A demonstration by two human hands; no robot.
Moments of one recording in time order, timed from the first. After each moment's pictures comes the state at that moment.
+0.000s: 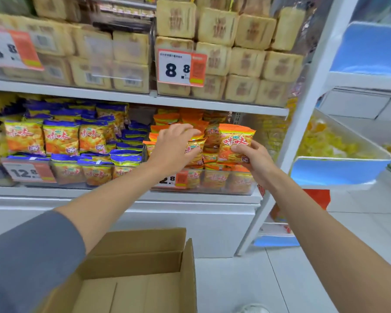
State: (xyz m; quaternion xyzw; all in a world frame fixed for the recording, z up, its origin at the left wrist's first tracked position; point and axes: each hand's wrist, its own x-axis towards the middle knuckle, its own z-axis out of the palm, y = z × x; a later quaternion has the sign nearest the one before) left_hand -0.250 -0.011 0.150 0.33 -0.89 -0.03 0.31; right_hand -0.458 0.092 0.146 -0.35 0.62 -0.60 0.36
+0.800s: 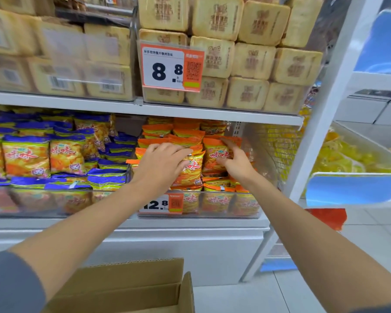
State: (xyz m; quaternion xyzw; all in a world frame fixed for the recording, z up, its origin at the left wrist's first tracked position) left_hand -0.263 -0.064 0.113 0.31 -0.91 0.10 0.26; right_hand -0.482 -0.006 0.110 -0.50 0.70 -0.46 0.19
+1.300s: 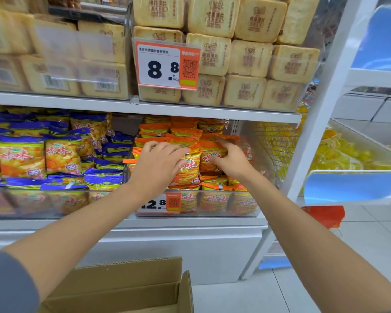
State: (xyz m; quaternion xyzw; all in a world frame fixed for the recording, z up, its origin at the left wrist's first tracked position) left_hand -0.262 -0.067 0.109 0.30 -0.90 0.14 0.29; right_hand -0.490 -0.019 0.107 -0.53 0.75 -0.37 0.15
